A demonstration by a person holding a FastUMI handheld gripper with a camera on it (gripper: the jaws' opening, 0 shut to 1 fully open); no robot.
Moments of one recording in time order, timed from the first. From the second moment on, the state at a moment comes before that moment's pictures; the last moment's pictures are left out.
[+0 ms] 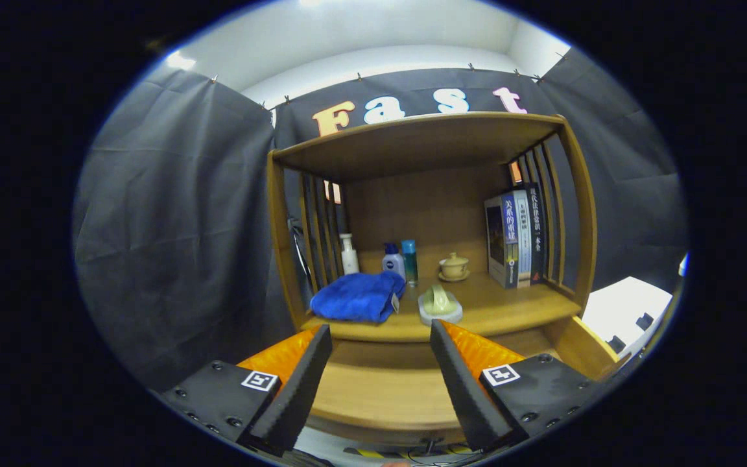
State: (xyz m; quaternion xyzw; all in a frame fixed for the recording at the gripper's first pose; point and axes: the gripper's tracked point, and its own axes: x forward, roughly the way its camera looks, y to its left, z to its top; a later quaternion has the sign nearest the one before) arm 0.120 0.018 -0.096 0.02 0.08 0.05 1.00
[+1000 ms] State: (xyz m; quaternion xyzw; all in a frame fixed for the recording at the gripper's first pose) arm 0.070 -0.033 -0.231 -0.03 0.09 -0.05 0.99
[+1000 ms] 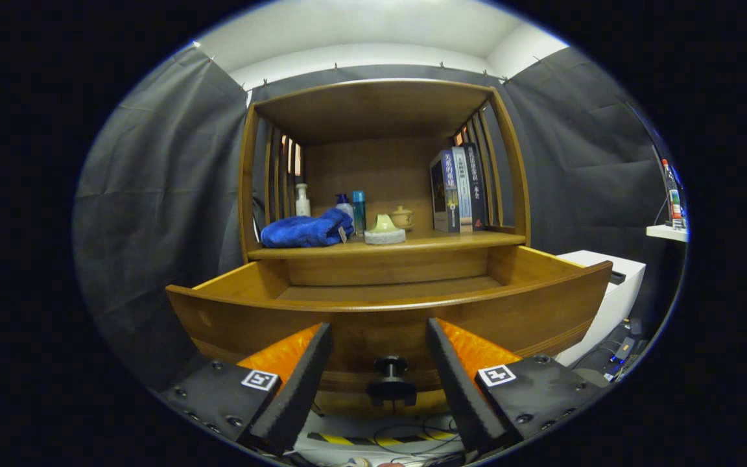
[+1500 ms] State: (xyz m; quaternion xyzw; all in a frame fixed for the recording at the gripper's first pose) arm 0.110 -0.043 -0.231 -0.02 0.09 -0.06 0.99
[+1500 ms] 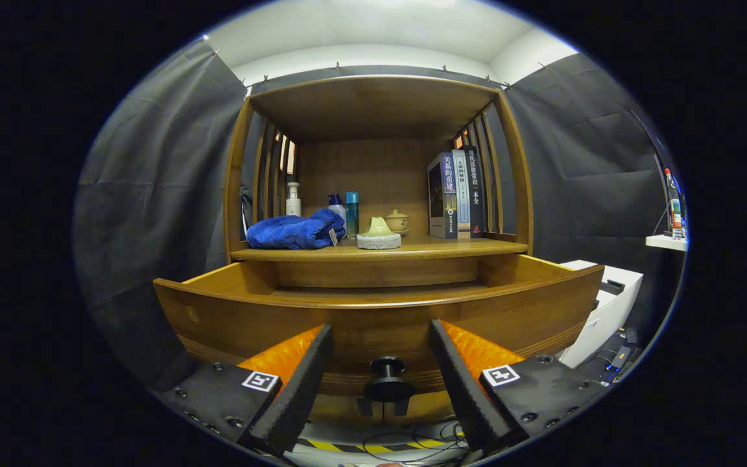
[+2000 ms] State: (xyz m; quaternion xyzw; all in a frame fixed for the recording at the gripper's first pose) arm 0.187 -0.050 -0.234 -0.03 0.08 -0.07 0.99
